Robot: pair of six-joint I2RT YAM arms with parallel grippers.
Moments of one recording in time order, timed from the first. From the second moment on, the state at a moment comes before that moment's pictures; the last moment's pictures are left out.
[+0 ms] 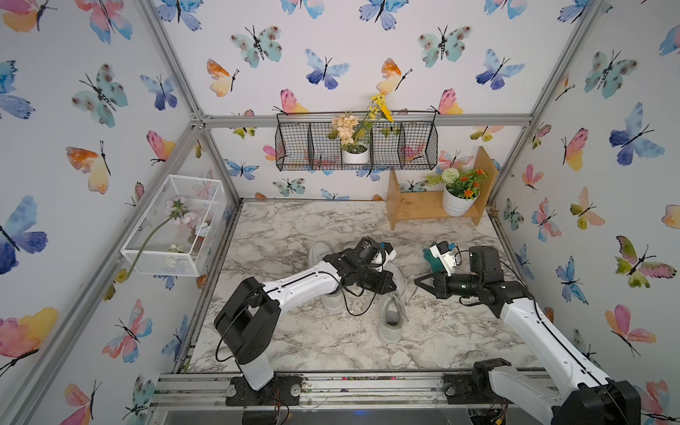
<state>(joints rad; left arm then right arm) -0.84 1.70 1.21 -0.35 0.49 -0.45 0.24 1.04 0.72 -0.47 -0.87 0.15</state>
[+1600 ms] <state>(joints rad) -0.84 1.66 1.20 -0.33 0.45 -0.49 0.42 1.24 0.66 -0.27 -0.81 0.24</state>
